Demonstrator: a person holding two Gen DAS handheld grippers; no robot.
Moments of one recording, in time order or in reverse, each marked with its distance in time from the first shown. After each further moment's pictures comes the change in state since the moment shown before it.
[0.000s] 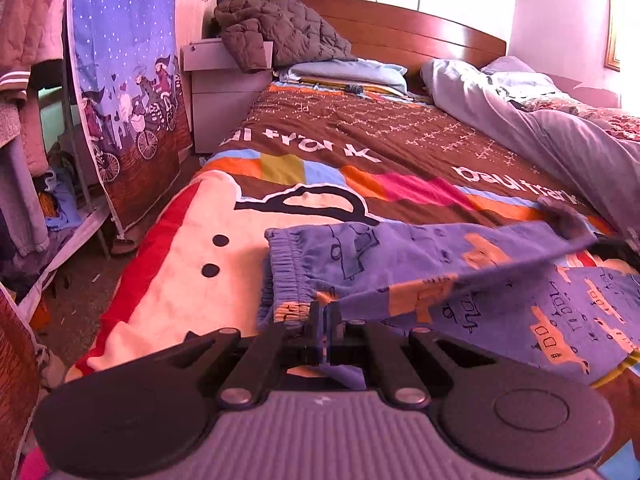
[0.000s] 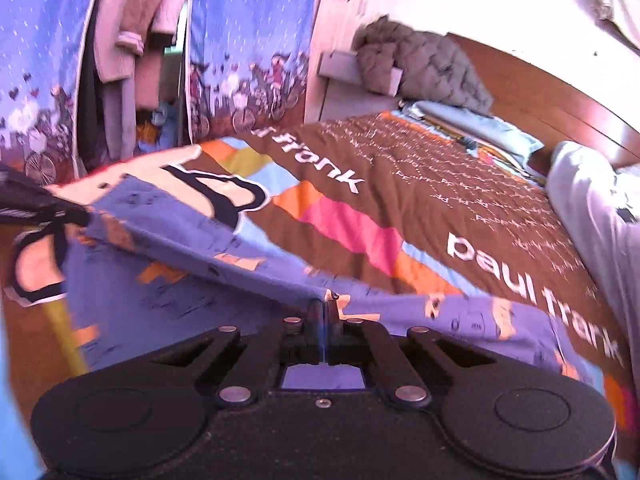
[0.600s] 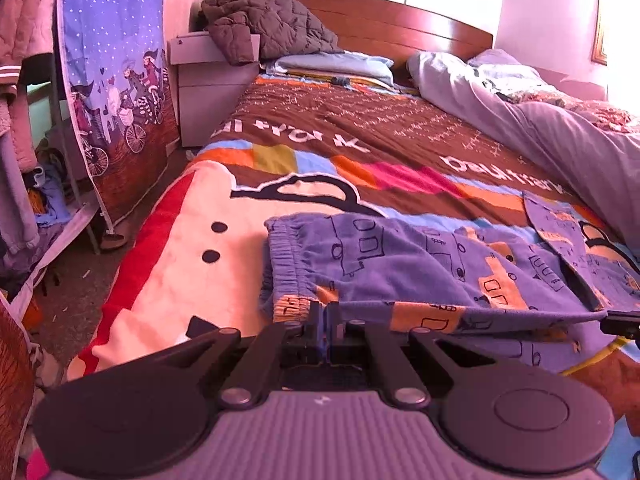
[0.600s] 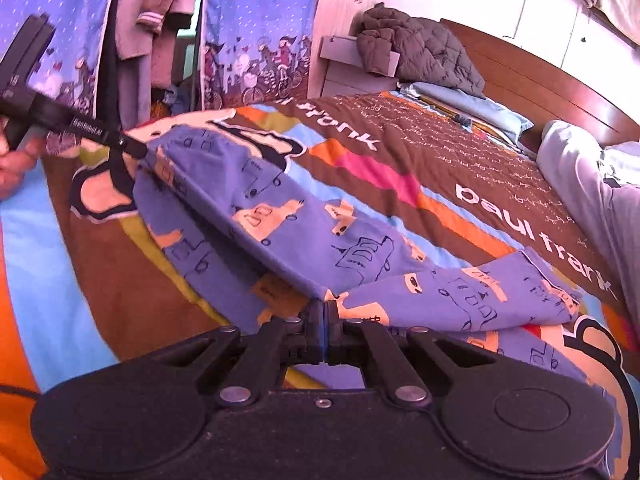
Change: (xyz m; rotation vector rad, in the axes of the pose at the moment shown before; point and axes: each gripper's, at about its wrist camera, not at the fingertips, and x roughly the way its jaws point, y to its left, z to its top) left arm -0.003 0.010 -0.006 0.019 0.039 -0.050; right arm -0.047 0.059 -0.062 -0.005 0.060 -0.030
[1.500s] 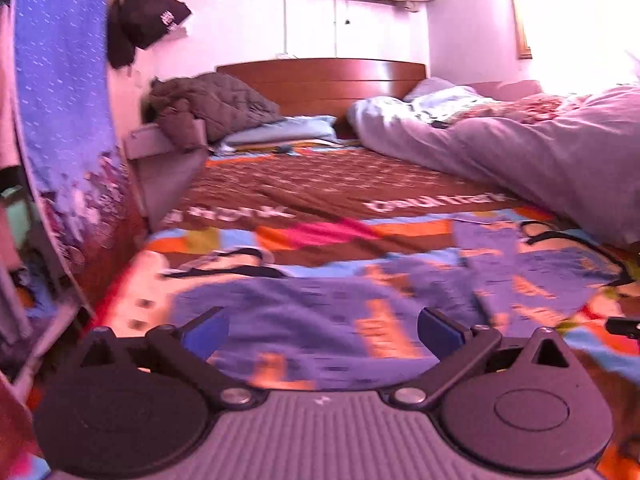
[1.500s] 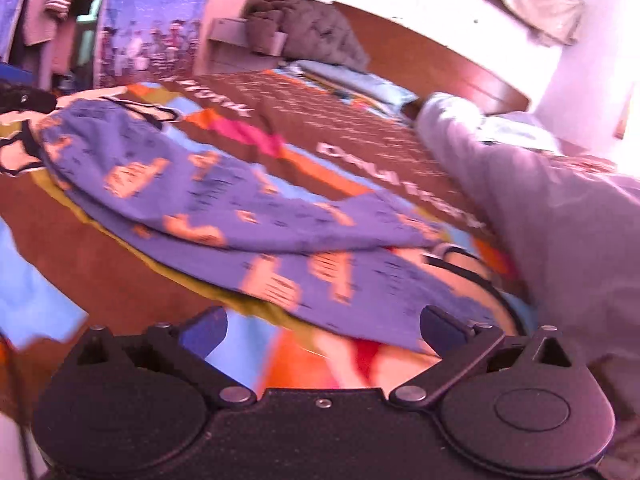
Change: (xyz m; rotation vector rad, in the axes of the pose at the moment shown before) left arm -0.047 -0.116 -0.018 0.194 -0.212 -0.040; right arm -0.064 -0.038 -0.063 0.092 0.040 -0.373
